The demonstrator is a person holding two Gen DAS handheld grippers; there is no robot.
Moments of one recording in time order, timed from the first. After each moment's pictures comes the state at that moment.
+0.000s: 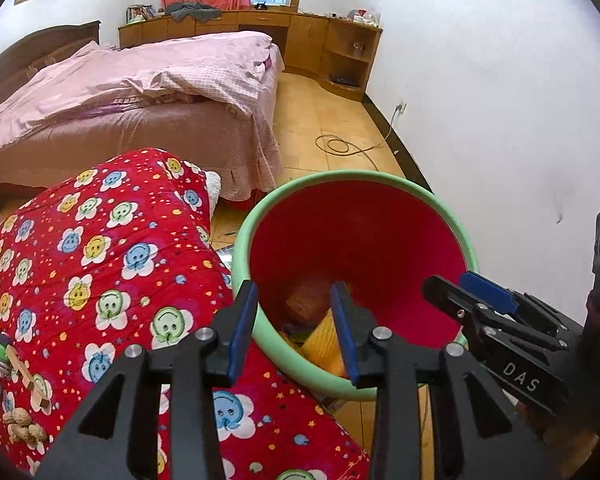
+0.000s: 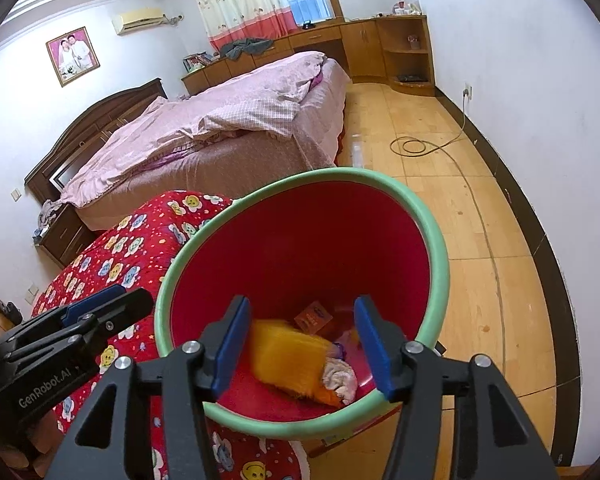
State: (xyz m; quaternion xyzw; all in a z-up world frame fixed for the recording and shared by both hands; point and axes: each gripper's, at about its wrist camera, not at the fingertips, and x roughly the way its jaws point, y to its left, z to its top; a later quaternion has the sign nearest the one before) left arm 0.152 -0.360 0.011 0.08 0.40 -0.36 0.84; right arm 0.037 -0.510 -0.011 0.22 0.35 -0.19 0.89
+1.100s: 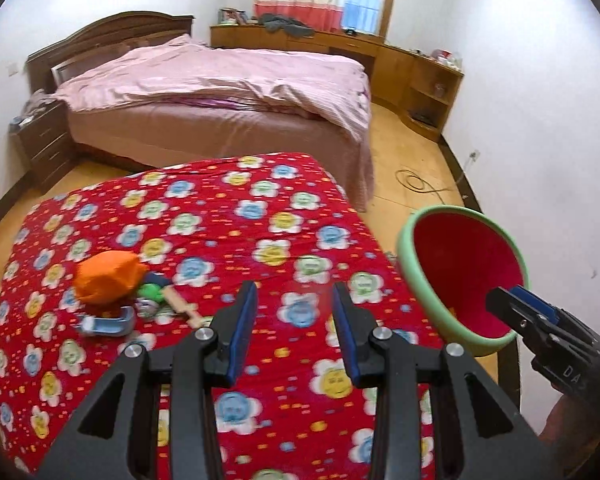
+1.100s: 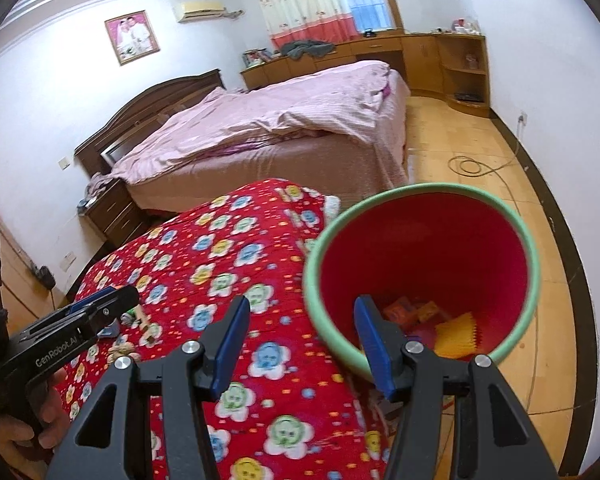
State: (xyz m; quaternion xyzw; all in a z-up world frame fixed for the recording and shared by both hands) left arm 0.161 -0.189 0.043 0.02 0.39 -0.22 0.89; right arm 0.055 -0.397 0.033 0.18 0.34 -0.09 0.92
